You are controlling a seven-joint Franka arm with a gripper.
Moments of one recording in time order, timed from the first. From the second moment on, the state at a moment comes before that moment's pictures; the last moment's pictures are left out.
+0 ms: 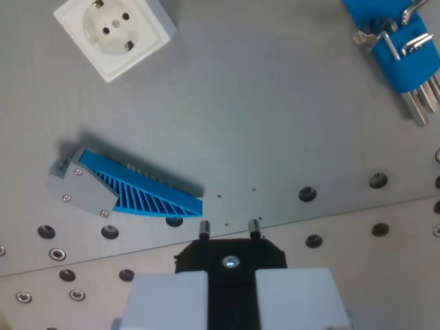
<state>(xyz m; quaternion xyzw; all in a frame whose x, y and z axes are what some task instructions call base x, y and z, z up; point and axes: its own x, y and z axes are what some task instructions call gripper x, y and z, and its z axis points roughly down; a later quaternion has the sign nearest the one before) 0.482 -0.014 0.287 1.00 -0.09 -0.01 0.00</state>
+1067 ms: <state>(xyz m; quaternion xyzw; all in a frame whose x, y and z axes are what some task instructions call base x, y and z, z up) 0.505 0.019 0.208 1.00 0.02 0.00 0.00</state>
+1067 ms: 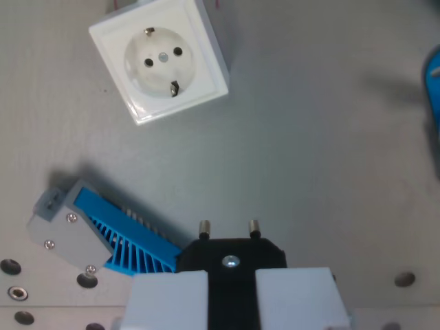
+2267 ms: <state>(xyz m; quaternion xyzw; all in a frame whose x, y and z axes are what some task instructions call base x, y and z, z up) 0.532 0.047 0.128 0.99 0.12 0.00 -0.01</state>
